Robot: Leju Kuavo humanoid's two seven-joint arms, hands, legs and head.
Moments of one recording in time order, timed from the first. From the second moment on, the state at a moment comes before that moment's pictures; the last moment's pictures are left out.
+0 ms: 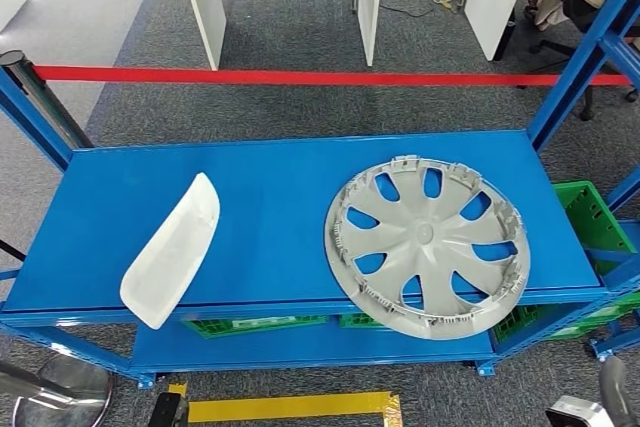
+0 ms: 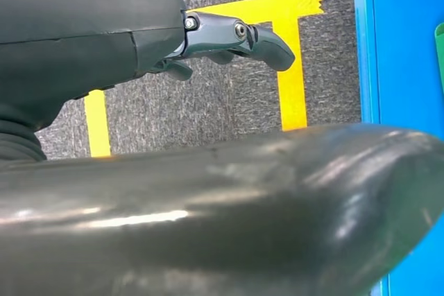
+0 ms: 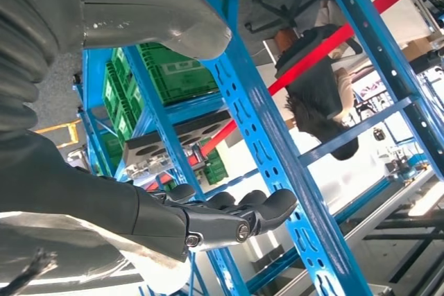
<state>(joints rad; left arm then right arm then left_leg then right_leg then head) -0.08 -0.03 -0.57 -0.19 0.62 0.30 -0.41 0.57 0.26 -0.40 -2.09 1.04 -0.37 -0.38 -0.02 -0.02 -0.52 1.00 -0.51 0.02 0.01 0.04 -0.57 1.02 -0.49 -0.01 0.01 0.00</state>
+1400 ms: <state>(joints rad) -0.10 -0.02 -0.61 -0.19 0.54 0.27 -0.37 0.45 -0.42 0.28 -1.83 0.74 -0.26 0.23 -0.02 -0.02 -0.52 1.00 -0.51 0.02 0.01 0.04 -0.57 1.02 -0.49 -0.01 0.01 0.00</state>
